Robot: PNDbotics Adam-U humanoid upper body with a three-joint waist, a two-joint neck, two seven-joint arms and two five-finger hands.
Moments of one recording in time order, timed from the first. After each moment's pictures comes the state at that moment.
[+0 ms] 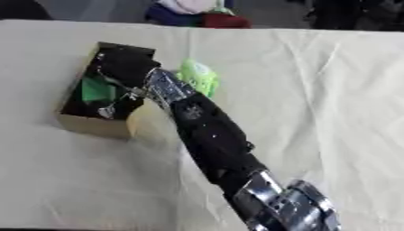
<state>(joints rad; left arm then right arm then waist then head) -0.11 0.37 0.33 -1.98 -0.17 -0.22 0.30 -1.17 0.27 0.20 -0.64 1.50 -0.51 -0.14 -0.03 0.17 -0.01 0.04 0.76</state>
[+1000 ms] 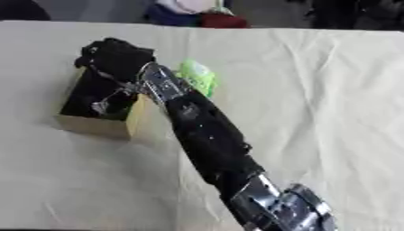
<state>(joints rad) -0.11 0.37 0.33 -1.98 -0.17 -0.22 0.29 -1.16 0.28 0.20 -0.73 1.54 -0.46 -0.06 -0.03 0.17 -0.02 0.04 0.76</state>
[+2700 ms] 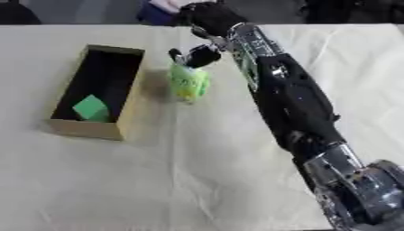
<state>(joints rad) -0.10 0.37 0.33 -1.98 -0.18 -0.22 0.29 -1.18 -0.04 0.17 -0.72 1.29 -0.43 0.10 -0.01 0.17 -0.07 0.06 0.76</state>
